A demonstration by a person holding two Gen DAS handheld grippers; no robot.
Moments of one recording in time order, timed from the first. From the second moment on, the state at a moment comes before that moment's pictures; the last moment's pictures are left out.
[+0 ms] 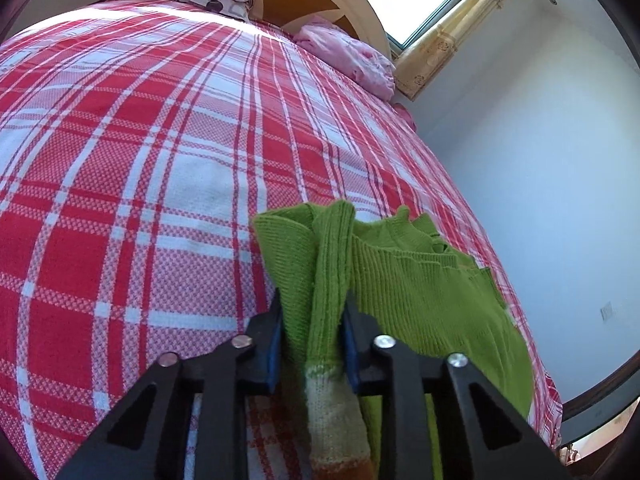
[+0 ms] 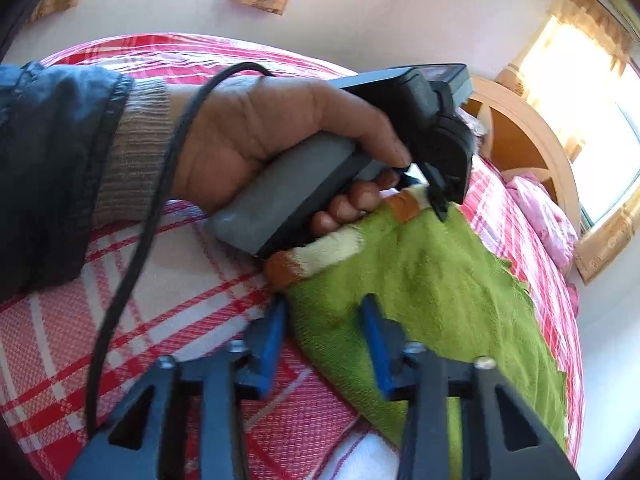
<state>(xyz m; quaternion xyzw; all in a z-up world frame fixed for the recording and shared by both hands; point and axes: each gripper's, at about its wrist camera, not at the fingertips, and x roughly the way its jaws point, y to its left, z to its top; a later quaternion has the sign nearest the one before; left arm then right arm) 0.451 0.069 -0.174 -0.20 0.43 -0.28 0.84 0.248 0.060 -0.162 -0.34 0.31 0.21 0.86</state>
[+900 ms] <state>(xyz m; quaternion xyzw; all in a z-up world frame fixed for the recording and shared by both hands) 0.436 0.085 -0.167 -0.35 0.44 -0.27 0.78 0.248 -0.041 -0.099 -0.14 0.29 0.25 0.91</state>
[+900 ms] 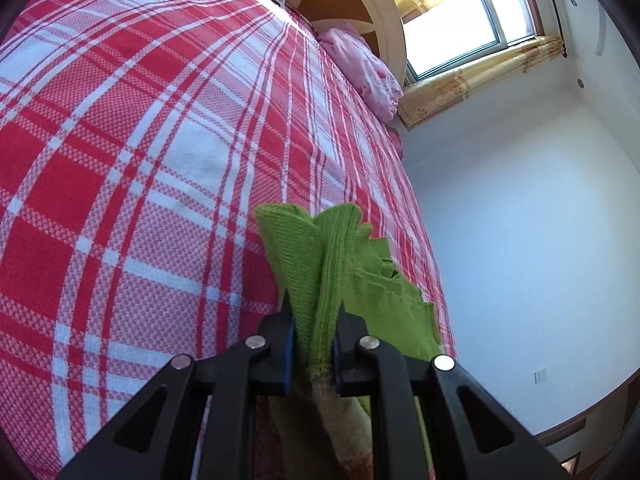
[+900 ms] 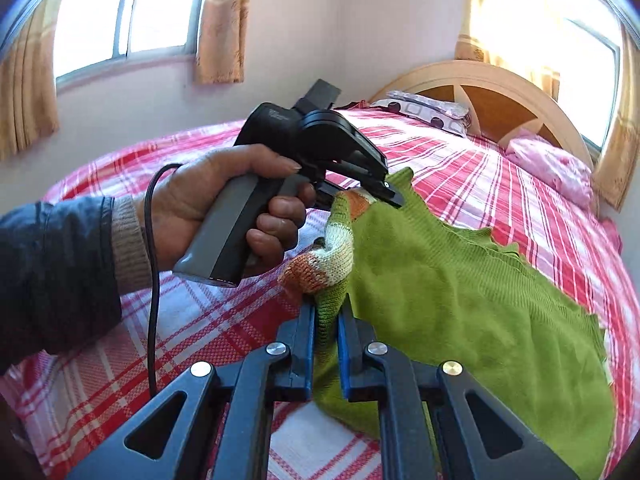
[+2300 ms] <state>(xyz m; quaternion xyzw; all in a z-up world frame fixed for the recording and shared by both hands) 0.441 -0.177 -0.086 -0.23 0.45 -0.36 0.79 0.232 -0.307 -0.083 0.11 0.33 0.20 0.92</state>
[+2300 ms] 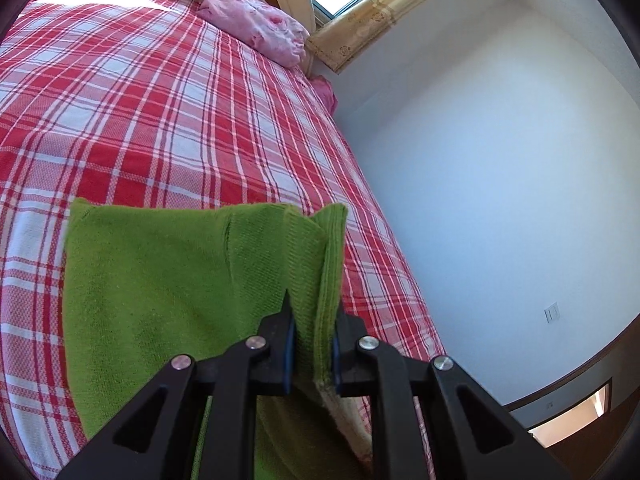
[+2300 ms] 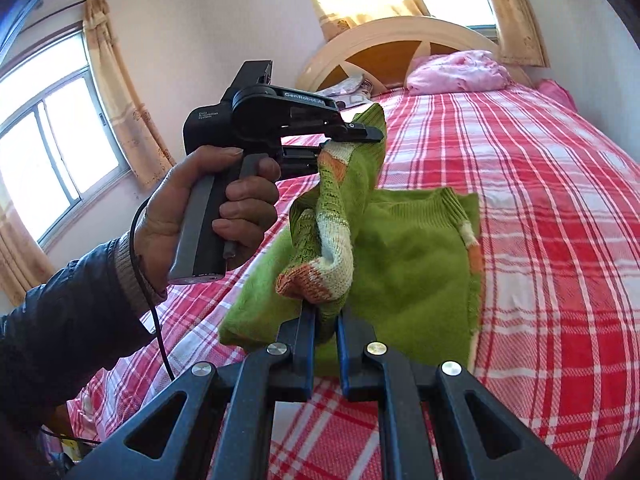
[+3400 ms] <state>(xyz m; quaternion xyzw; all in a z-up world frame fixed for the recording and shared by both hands) 0.334 -0.178 -0.097 0.03 0.37 -0.28 0.88 0.209 -0.376 -0.111 0.15 0.34 0.07 0.93</state>
